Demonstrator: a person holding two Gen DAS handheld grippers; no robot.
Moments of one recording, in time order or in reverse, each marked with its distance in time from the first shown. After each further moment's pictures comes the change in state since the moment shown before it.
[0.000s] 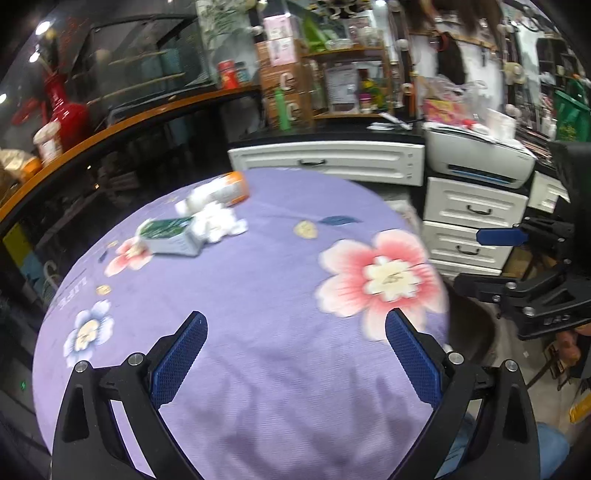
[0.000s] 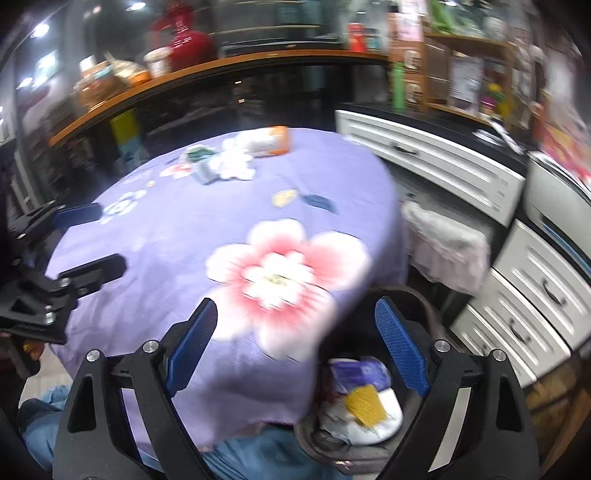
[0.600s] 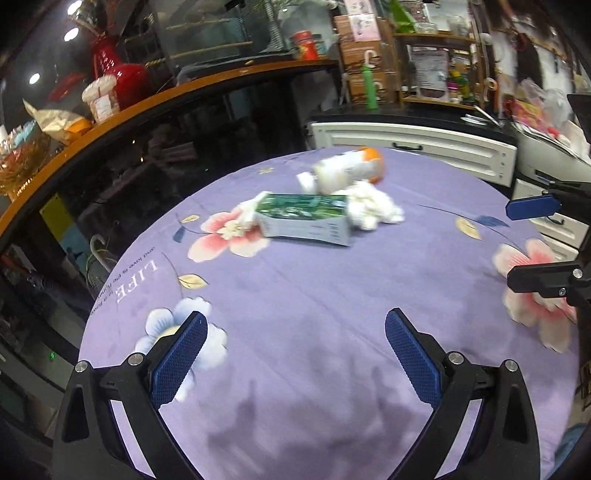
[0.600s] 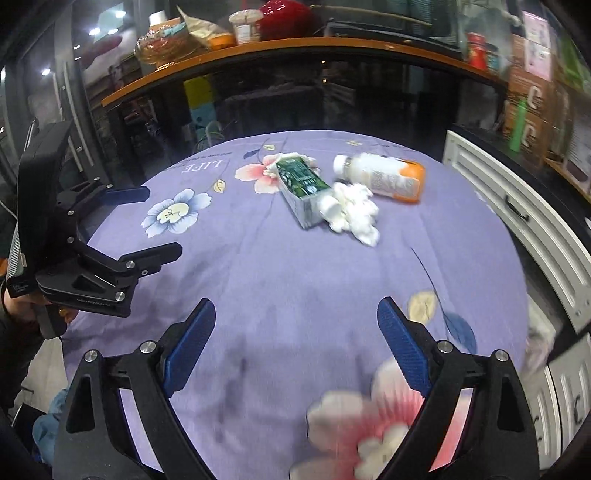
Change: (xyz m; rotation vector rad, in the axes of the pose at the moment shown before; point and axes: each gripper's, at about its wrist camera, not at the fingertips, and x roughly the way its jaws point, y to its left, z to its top) left arm 0.049 0.159 0.012 -0.079 0.091 0.180; right arm 0.117 0.093 0.124 -0.219 0.093 0.219
